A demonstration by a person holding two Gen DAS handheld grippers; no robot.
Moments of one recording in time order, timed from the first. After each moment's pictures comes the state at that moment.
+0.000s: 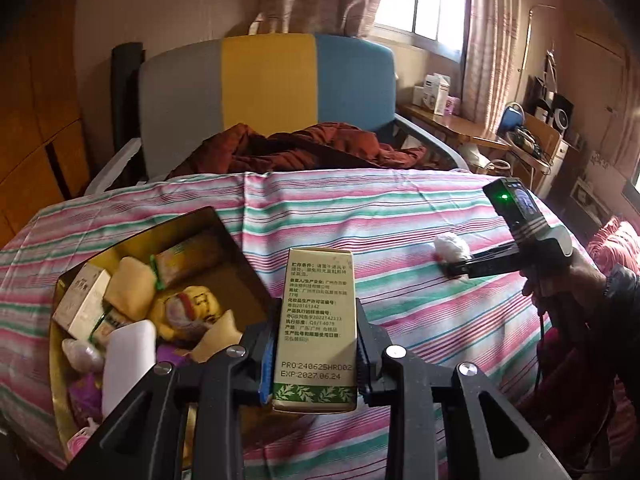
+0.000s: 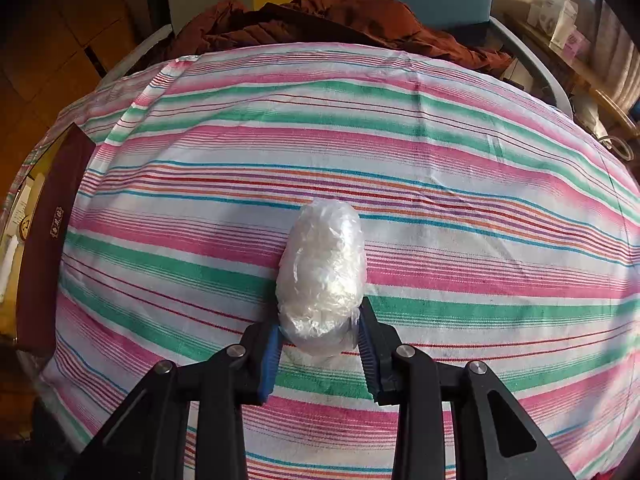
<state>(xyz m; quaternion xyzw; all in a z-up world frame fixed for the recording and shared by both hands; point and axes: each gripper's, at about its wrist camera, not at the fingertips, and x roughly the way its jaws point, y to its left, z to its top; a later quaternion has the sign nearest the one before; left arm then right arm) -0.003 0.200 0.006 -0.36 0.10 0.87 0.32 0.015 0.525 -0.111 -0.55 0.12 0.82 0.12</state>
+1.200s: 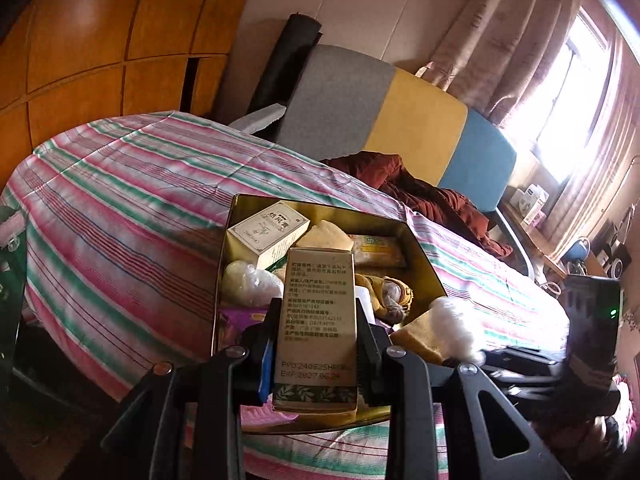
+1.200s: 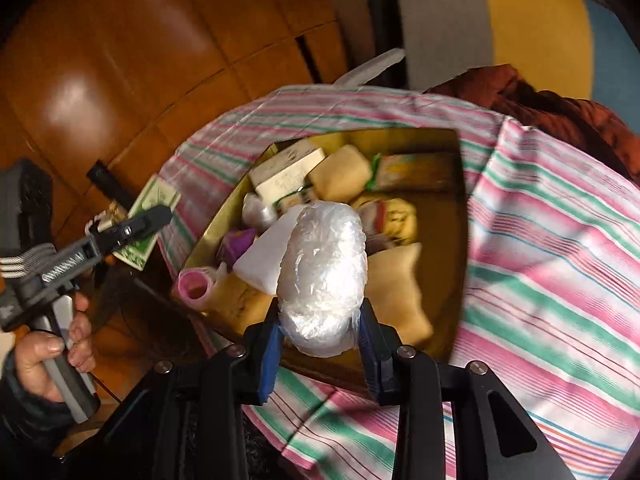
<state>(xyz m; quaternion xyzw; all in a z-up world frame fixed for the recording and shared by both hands) -0.043 -0.016 -0.004 -0.38 -0.10 0.90 0.17 -0.023 0.213 -0.031 -0.45 0.10 0.87 -0.17</state>
